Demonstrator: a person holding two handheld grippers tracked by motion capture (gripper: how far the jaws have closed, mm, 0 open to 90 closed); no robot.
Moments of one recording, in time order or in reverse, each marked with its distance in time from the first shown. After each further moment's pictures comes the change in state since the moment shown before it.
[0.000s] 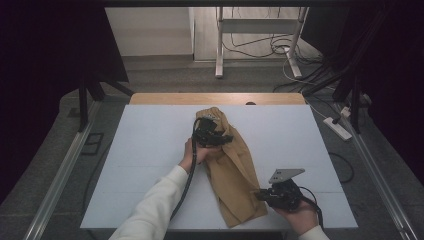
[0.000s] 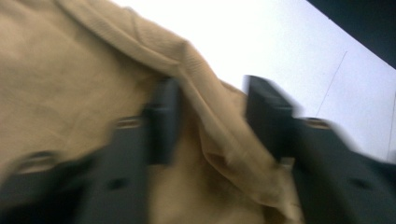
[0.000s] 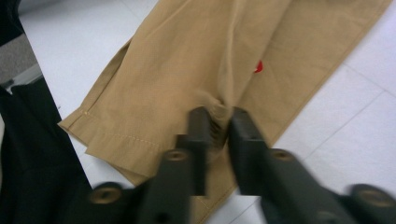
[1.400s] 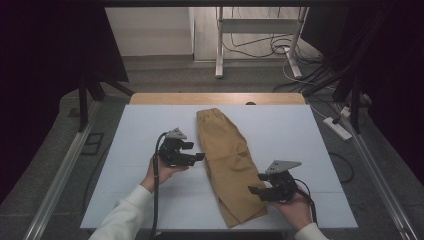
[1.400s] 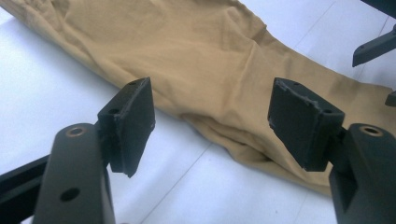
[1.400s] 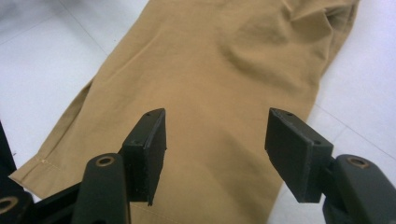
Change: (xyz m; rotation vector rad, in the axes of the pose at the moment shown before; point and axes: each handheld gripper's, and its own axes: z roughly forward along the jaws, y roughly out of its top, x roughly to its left) left arm -0.012 -0.070 -0.106 -0.001 0.082 0.080; right arm -0.012 0.016 0.013 -0.066 -0.076 0.017
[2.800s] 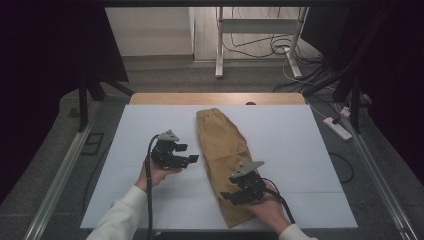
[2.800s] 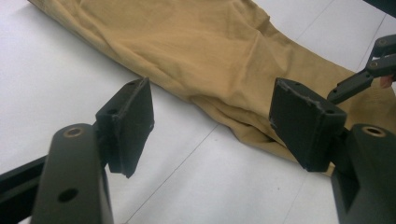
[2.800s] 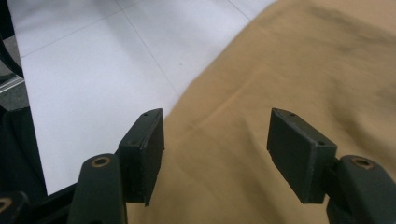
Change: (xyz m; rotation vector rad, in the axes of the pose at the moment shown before) left arm 0.007 -0.011 -0.013 0.000 -0.004 -0.016; right arm 0.049 0.035 0.054 0.059 0.117 -0.122
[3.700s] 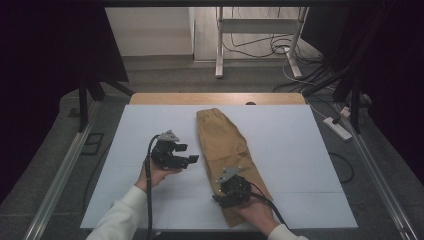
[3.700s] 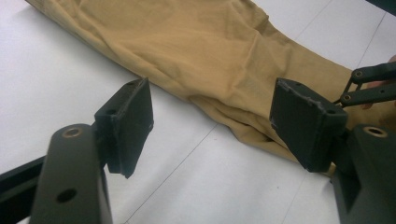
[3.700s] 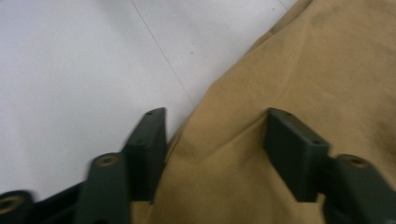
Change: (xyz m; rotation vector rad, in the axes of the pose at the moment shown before) left arm -0.001 0.000 -0.001 0.000 0.003 0.011; right arm 0.021 0.011 0.034 0.125 -0.086 -0.101
